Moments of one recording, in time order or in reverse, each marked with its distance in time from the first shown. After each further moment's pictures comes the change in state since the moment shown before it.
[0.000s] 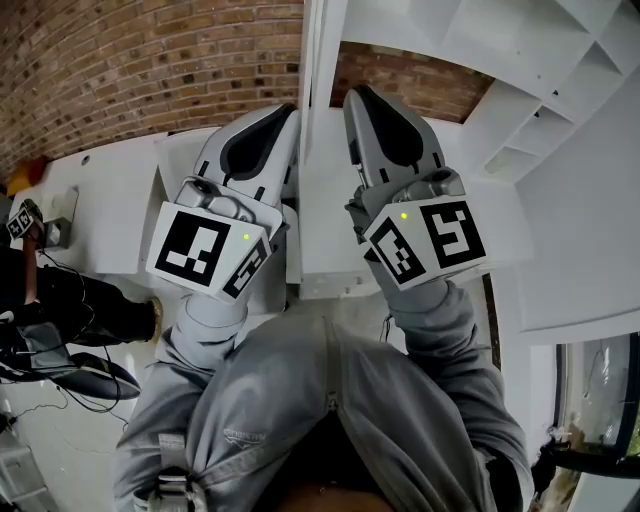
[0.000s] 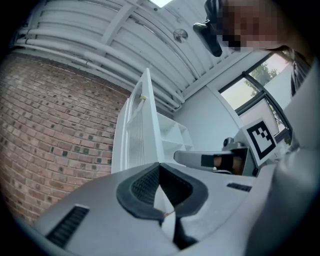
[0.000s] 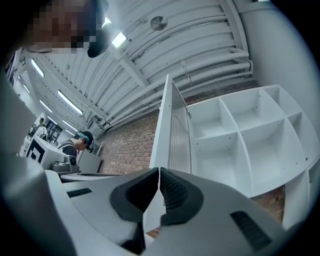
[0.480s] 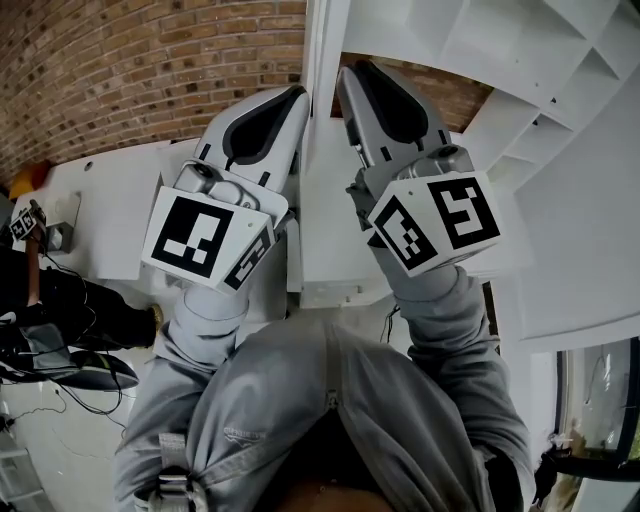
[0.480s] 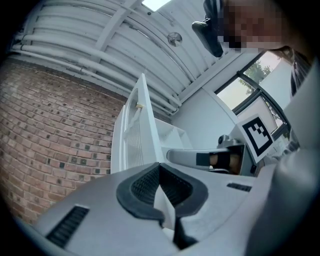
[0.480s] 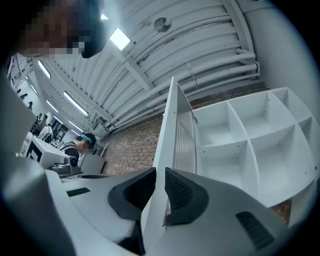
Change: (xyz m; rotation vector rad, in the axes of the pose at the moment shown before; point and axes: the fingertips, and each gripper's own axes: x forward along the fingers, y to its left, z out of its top) left arm 0.016 0.001 0.032 0.061 -0.049 -0.014; right arm 0.021 0.000 0.033 -0.035 -0.034 0.052
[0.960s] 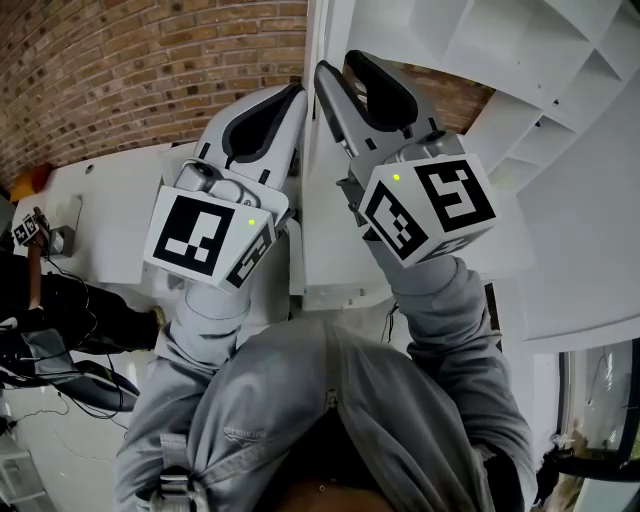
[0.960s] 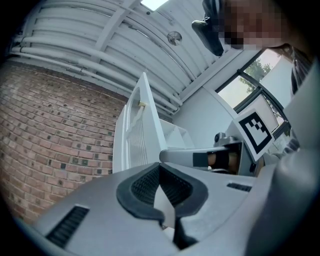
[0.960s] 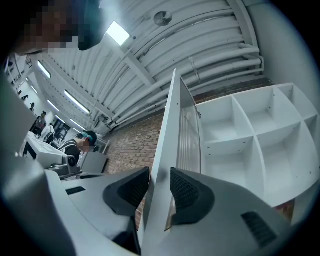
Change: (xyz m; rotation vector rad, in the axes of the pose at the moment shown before) left arm 0.005 0.011 -0.003 0.013 0.000 0.015; right arm 0.023 0.005 -0.007 0.000 0.042 0.032
